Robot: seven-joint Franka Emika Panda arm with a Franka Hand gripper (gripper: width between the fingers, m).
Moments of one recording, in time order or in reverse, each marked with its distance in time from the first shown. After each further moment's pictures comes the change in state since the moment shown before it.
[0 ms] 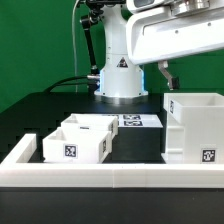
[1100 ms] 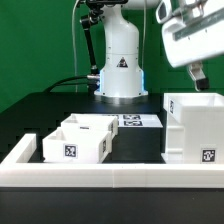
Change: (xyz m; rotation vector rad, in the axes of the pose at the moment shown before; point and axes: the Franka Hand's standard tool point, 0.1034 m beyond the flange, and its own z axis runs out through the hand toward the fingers) arm -0.002 -0.022 0.001 0.061 -0.003 0.857
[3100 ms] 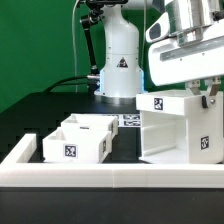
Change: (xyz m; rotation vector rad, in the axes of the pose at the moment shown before) arm -0.009 0.040 0.036 -0.012 0.089 -0.138
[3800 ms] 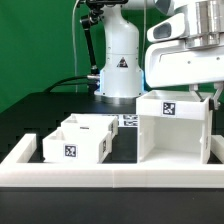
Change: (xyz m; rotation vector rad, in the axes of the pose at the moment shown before) arm -0.012 0.008 0.007 -0.056 0.002 -0.421
